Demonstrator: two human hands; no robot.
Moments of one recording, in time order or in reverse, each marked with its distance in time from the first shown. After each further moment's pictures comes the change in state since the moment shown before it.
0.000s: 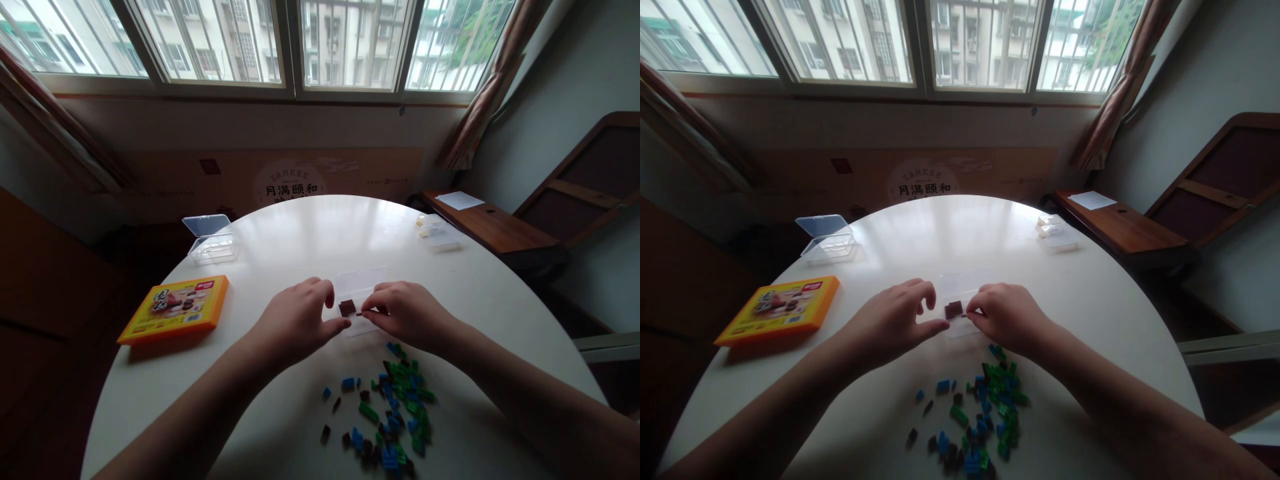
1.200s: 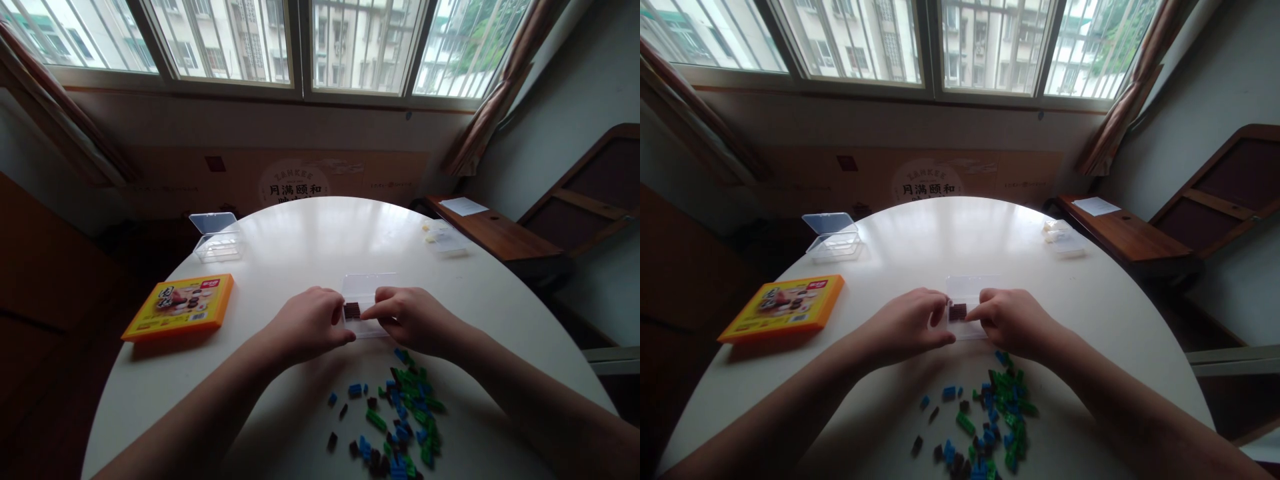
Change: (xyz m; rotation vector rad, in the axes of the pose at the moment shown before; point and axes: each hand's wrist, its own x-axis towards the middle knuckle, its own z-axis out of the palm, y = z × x) left_hand 0.011 -0.014 0.014 -0.086 -0.131 0.075; right_hand 0.003 0.008 0.004 -0.011 -0.064 -0.100
